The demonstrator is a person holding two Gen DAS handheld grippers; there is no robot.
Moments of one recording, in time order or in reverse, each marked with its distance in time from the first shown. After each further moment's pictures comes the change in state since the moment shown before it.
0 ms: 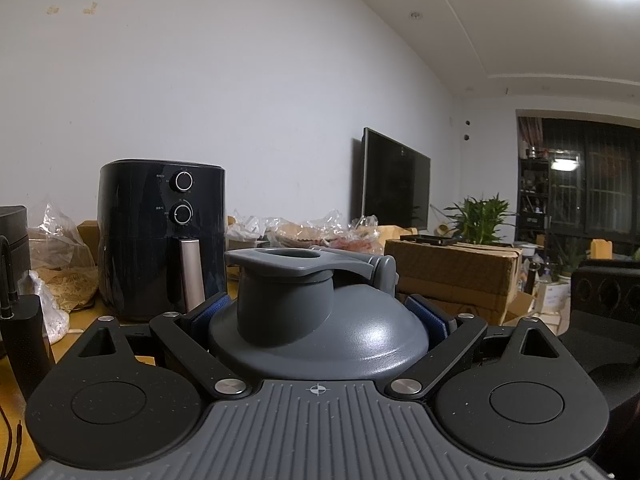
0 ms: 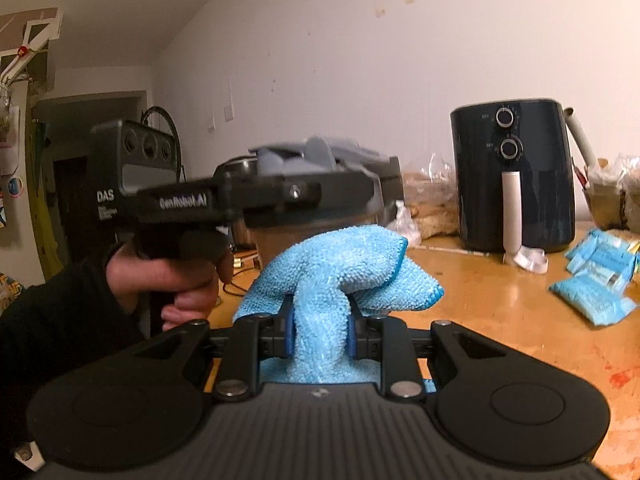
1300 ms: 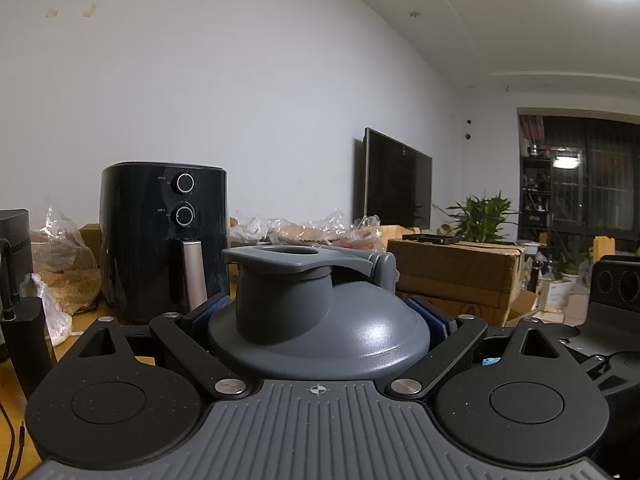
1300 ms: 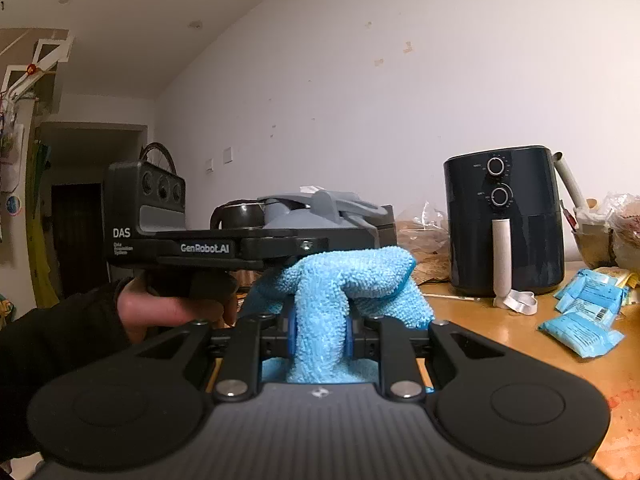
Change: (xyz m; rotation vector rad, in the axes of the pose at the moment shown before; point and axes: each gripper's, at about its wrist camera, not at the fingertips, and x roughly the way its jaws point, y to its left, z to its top) left arm 0.001 0.001 -0.002 0.012 -0.010 0.009; right arm -0.020 0.008 -0.003 -0.019 -0.143 -0.025
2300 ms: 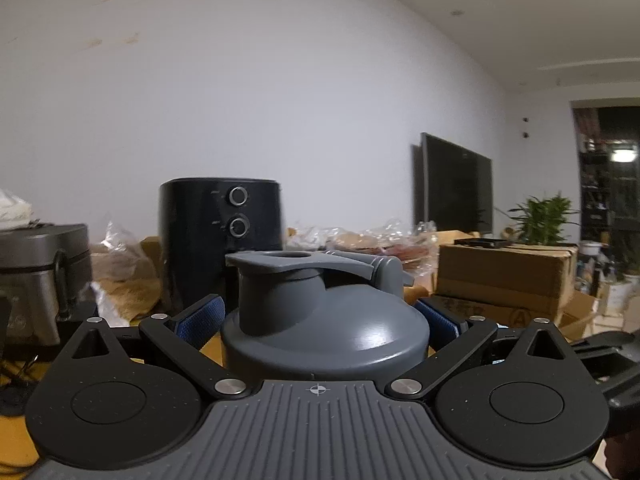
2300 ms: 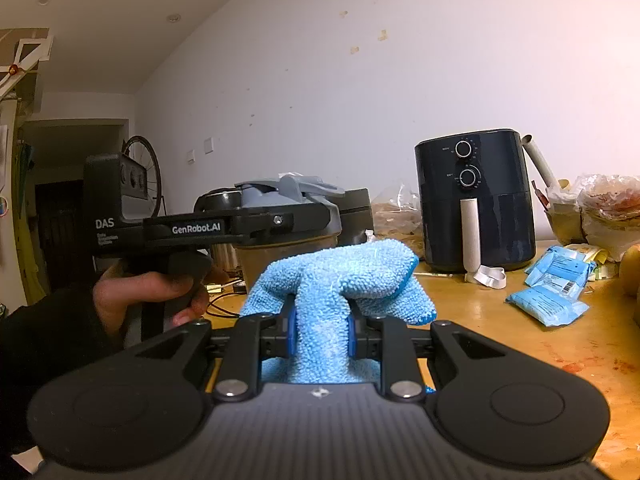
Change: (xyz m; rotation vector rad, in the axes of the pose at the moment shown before) left arm -0.010 -0.031 0.004 0.012 -0.019 0.236; right arm -0.031 -0.013 -0.006 0.030 0.046 -0.058
